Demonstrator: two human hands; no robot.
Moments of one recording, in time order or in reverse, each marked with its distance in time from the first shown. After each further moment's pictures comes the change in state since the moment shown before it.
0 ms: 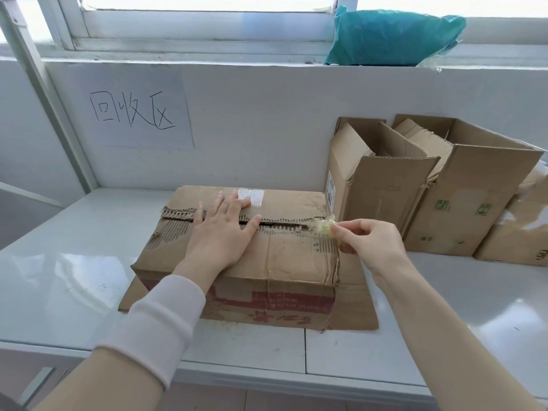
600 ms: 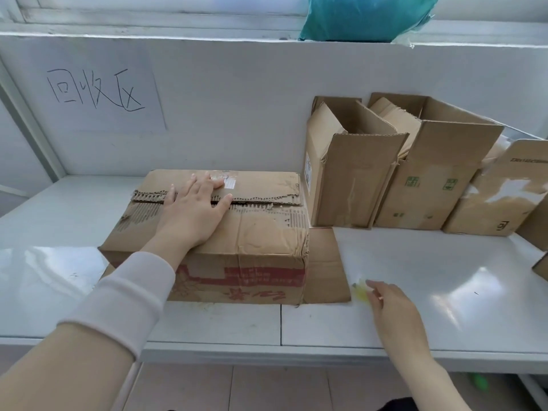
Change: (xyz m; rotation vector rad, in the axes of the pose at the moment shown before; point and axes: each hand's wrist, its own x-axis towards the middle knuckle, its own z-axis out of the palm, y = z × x) left_hand 0.009 -0.002 0.004 -0.001 -0.008 -0.018; right_hand -0.065 0.143 -0.062 -0.699 0.171 -0.071
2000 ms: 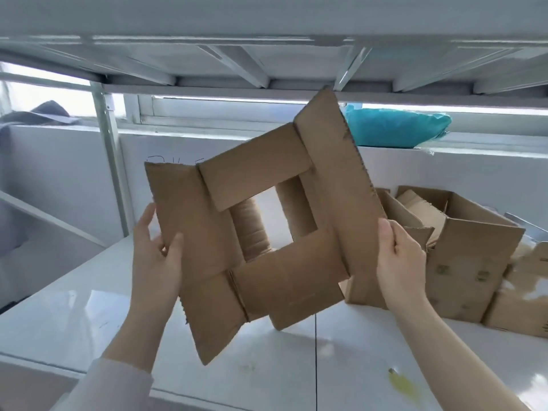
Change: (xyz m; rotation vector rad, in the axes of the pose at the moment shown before) left_hand -0.087 -0.040 -0.102 -1.015 0.717 -0.158; right_hand 0.043 -0.210 -0.105 0.570 0.352 -0.372
